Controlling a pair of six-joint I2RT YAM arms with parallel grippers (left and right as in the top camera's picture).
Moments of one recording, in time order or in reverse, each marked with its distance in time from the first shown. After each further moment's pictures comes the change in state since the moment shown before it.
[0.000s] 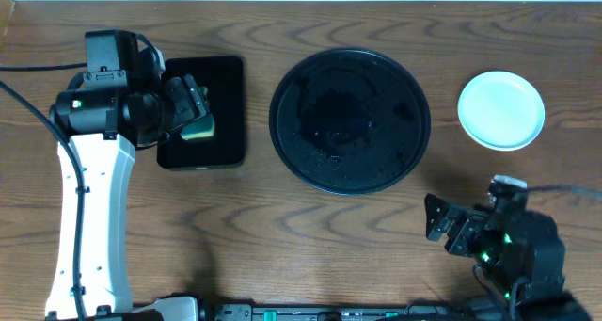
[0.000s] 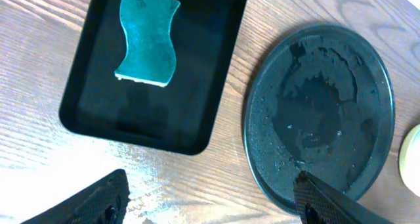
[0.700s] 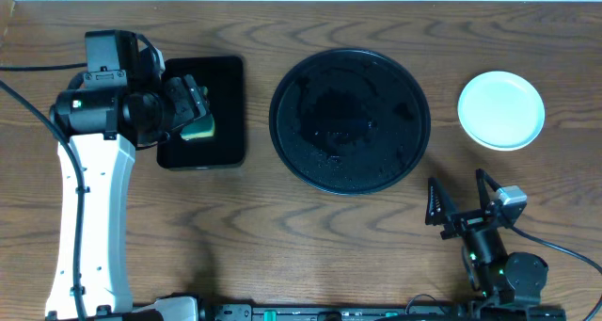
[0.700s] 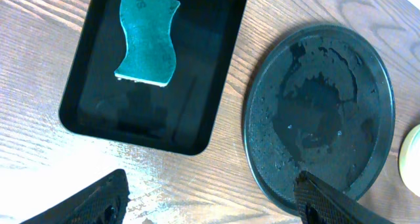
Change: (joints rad) left arm 0.000 0.000 0.000 0.000 0.000 0.000; right arm -0.249 -0.391 -0.610 0.829 -0.238 -0.175
